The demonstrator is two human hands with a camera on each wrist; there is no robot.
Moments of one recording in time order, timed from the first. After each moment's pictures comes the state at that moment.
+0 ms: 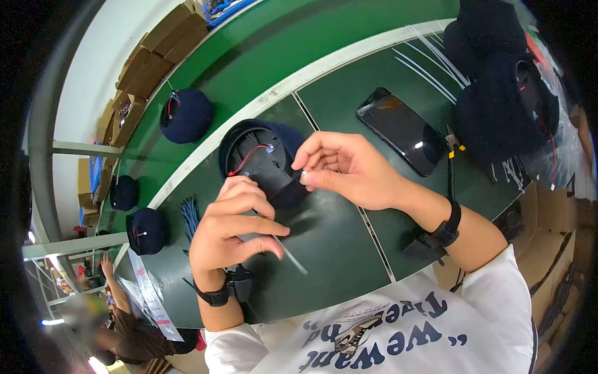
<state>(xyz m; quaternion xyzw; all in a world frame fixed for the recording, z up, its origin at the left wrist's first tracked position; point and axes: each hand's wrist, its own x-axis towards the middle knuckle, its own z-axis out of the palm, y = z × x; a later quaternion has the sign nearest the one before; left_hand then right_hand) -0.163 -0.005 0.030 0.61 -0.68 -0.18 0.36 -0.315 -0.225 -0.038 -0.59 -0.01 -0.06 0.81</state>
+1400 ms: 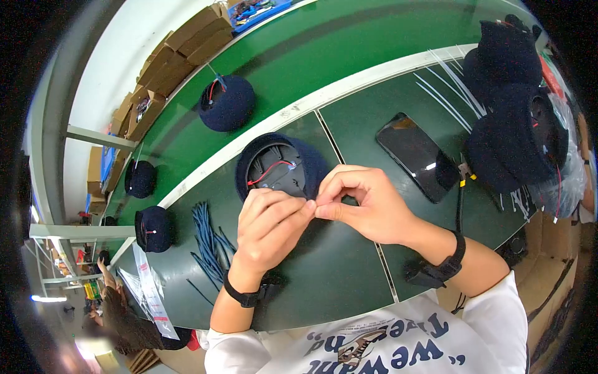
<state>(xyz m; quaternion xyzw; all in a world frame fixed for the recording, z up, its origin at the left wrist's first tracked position) -0.189 -0.026 -0.012 0.64 -0.67 0.19 0.33 -0.317 -0.212 -0.039 -0.61 -0.01 -0.11 0.78</state>
